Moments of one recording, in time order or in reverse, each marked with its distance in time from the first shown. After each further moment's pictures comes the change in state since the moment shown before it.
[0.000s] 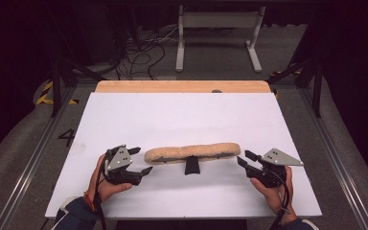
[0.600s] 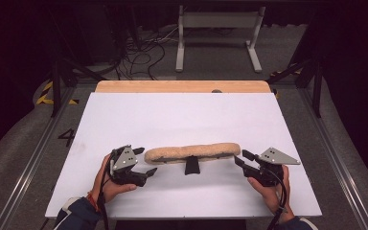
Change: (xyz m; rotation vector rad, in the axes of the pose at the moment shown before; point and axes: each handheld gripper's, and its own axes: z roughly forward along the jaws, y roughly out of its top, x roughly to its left) left arm -0.008 0.007 0.010 0.021 -0.007 0.001; right arm 0.003 0.001 0.007 -0.001 0.014 0.009
